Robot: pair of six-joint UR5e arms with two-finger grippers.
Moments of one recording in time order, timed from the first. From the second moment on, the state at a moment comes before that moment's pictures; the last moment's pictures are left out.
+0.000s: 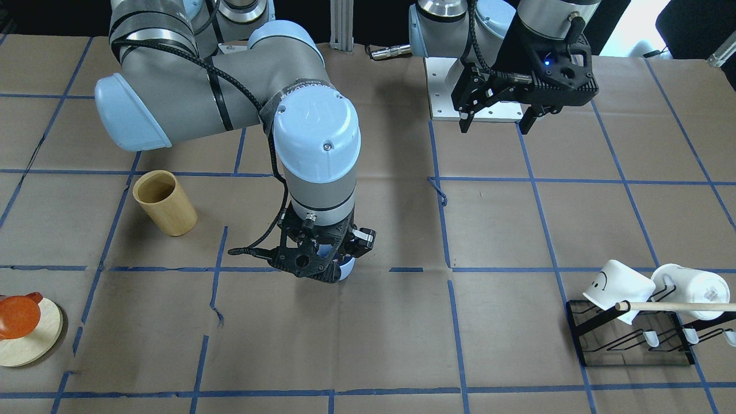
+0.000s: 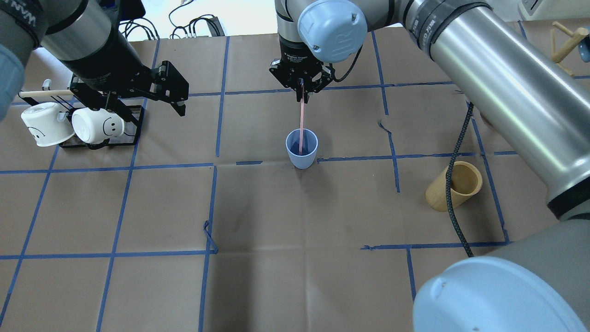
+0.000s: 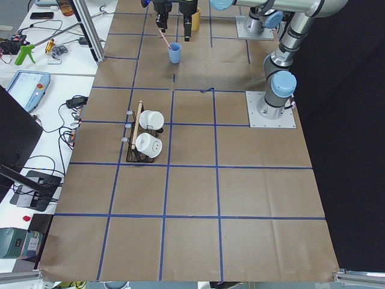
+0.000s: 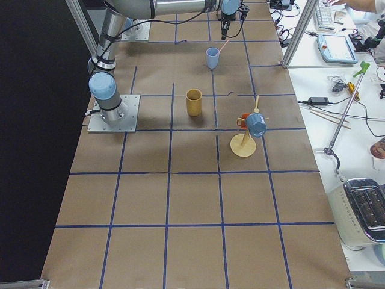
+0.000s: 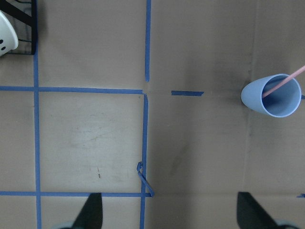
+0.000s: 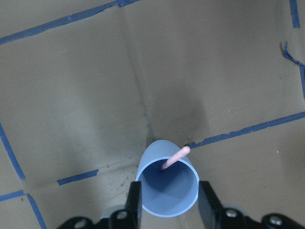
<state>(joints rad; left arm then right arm) -1.57 -1.50 -1.57 -1.59 1.53 -0.04 1.91 -1.05 1.16 -1.64 -1.55 0.61</state>
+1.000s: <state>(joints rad) -1.57 -1.50 -1.57 -1.58 1.53 -0.03 1.62 -1.39 1.35 -1.40 -1.56 0.16</state>
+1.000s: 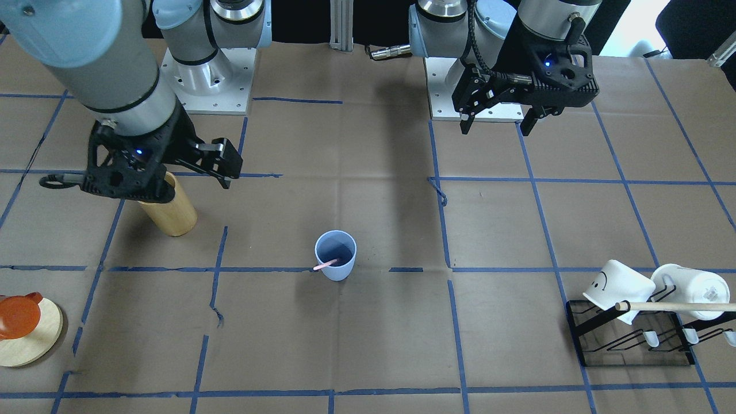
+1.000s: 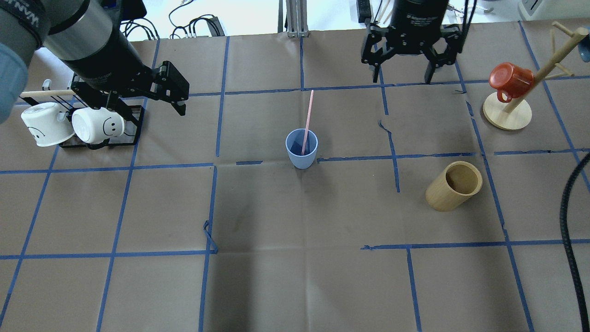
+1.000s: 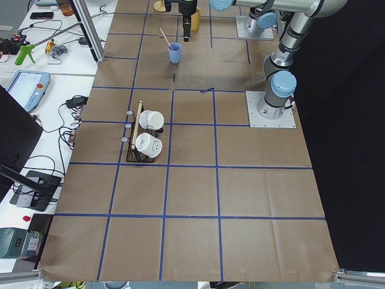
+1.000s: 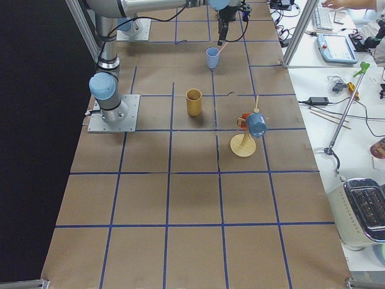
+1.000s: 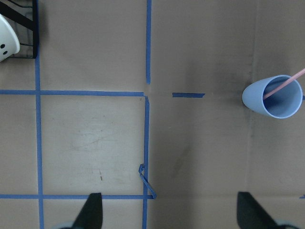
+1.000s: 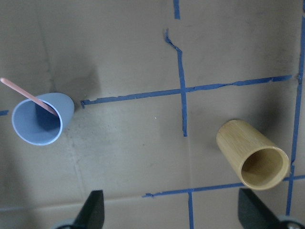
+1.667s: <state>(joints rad) -1.57 -1.50 -1.58 -1.59 1.53 -0.03 1.62 -1.56 1.57 -1.55 -1.60 0.19</state>
